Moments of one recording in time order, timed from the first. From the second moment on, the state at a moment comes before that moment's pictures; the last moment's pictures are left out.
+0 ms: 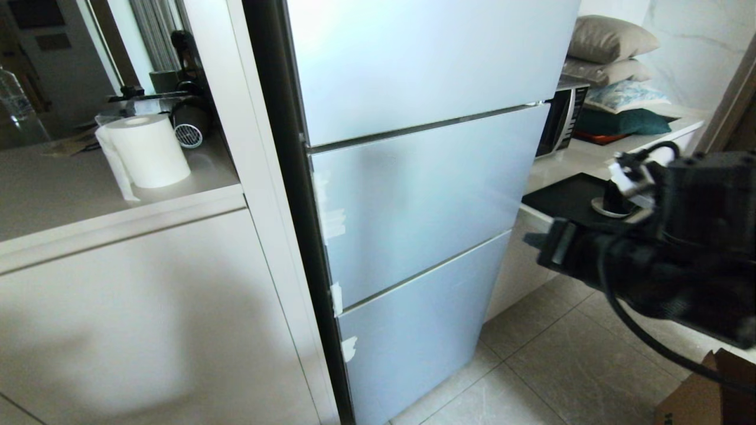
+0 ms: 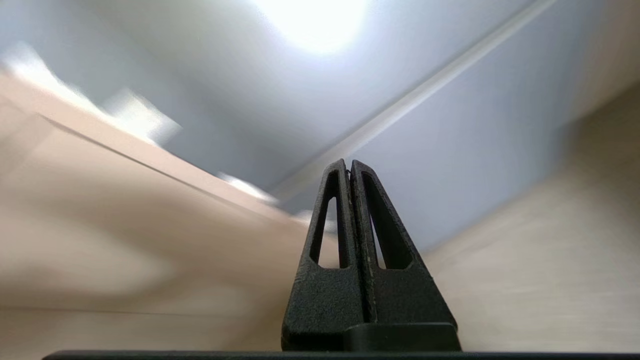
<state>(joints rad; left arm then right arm) 0.00 0.00 -0.01 0.02 0.00 0.02 0.58 1.42 -0.79 -0.35 -0.29 0.55</state>
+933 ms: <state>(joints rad) 0.00 0.00 -0.01 0.02 0.00 0.01 0.00 0.20 -0.03 -0.07 0.02 -0.07</state>
